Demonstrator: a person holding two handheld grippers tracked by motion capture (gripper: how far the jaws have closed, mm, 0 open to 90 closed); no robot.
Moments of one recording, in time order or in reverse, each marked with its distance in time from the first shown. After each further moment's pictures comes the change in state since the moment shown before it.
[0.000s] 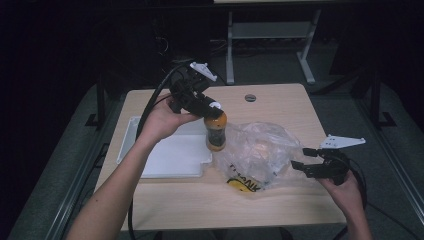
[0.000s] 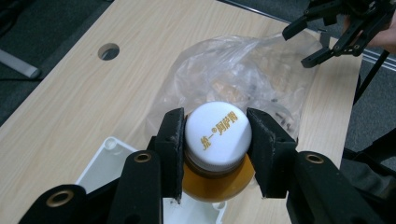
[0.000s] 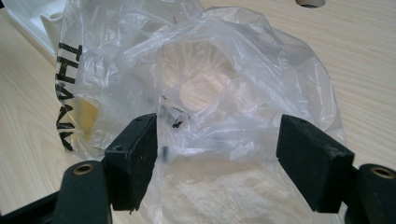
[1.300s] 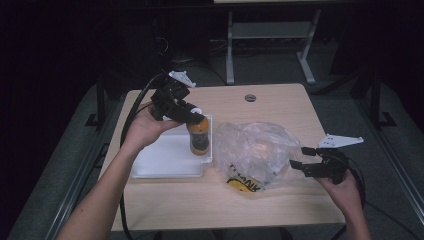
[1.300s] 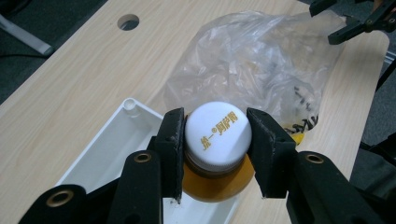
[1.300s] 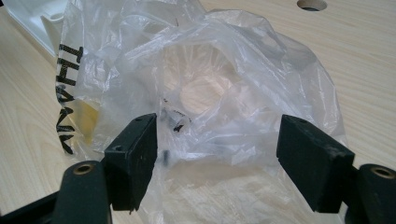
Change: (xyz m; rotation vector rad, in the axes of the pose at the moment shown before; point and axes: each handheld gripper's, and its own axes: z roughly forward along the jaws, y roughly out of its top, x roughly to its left) left arm 0.016 -0.042 -0.009 0.017 0.049 -0.071; right arm 0.002 0.004 0.002 0.005 -0.002 -0.011
